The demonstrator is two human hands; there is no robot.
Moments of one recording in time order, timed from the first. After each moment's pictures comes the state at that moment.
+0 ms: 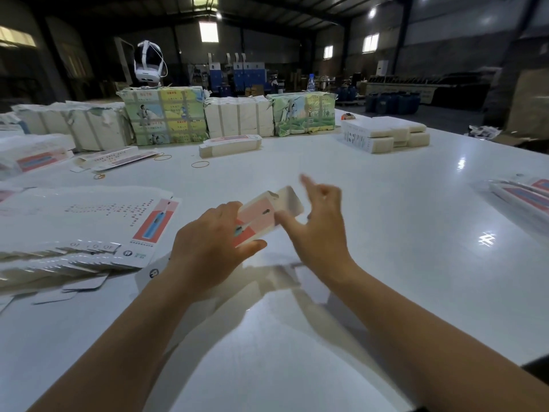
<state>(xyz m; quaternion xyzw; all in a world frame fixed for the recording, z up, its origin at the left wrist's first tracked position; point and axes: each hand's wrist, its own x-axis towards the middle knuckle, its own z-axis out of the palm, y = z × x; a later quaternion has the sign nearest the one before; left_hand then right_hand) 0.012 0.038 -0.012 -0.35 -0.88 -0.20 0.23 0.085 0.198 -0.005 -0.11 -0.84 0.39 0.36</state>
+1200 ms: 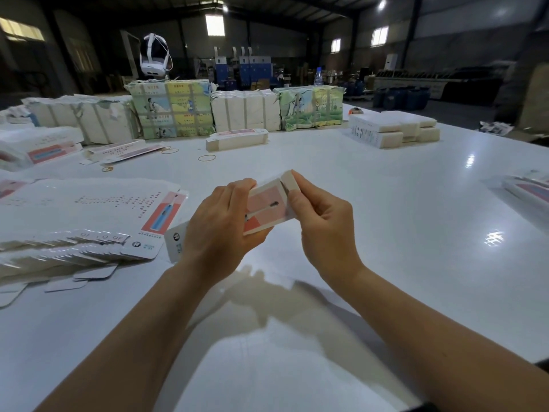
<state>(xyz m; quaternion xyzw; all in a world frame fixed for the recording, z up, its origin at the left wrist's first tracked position) 0.014 0.045 -0.011 -0.41 -0.80 -0.22 0.37 0.100 0.176 0.001 0.00 -0.70 0.59 0.40</state>
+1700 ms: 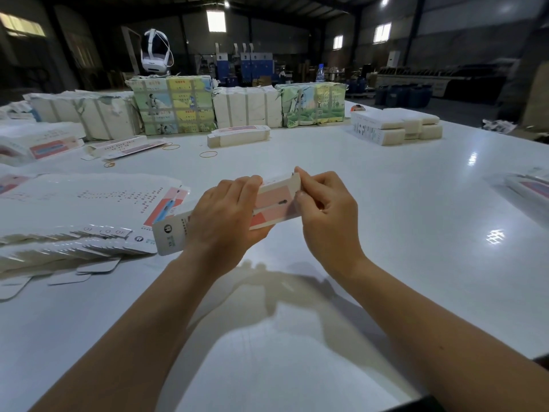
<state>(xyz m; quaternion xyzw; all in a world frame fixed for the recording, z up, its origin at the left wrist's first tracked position) 0.019 0.045 -0.004 -0.41 -0.81 -0.15 0.39 0.098 0.180 0.006 -0.03 -0.76 0.49 0.44</state>
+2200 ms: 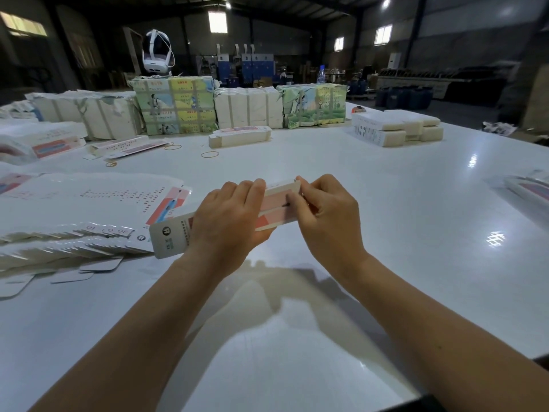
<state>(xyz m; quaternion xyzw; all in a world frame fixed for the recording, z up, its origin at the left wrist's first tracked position) 0.026 0.045 0.000 -0.40 -0.83 -0.10 0.39 0.095 0.183 0.002 -0.02 -0.82 0.28 0.50</state>
